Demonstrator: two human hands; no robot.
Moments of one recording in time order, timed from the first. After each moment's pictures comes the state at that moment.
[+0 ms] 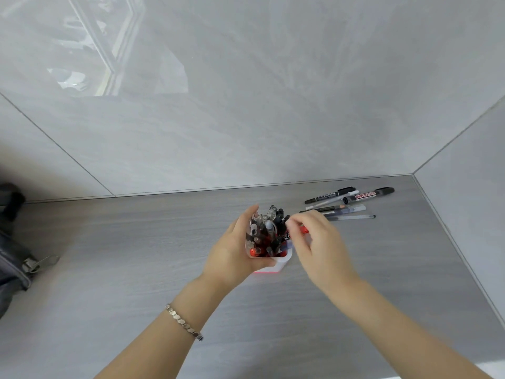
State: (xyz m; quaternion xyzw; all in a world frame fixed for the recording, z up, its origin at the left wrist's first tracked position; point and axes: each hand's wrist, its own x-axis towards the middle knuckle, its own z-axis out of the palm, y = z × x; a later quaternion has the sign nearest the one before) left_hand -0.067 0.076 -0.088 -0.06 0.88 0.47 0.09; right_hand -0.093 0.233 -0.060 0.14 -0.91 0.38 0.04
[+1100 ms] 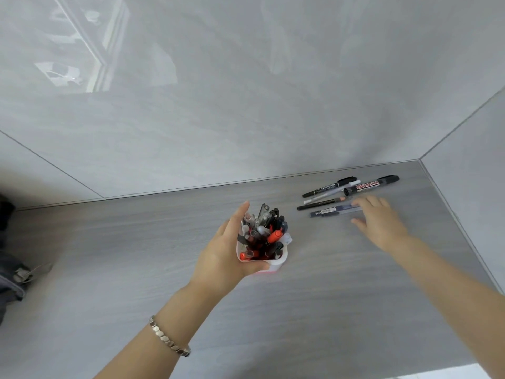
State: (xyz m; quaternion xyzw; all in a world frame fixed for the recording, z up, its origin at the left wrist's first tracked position) left_hand -0.070 0.077 -0.077 -0.07 0.89 0.43 0.12; right_hand -0.190 0.369 -0.146 0.06 -0.99 0.07 -0.14
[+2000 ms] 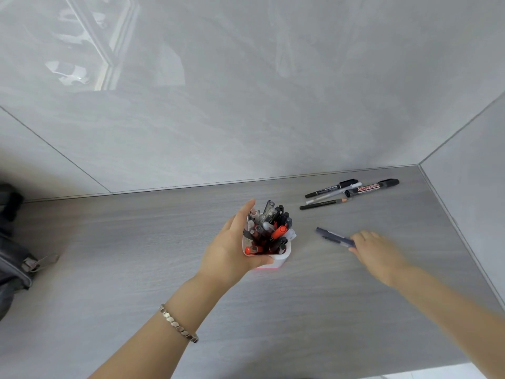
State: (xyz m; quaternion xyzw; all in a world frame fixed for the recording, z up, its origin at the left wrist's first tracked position) left_hand -0.068 0.077 -0.081 -0.06 0.89 0.44 0.11; right_hand -0.138 0.363 -0.143 0.15 -0.97 -0.05 -0.21
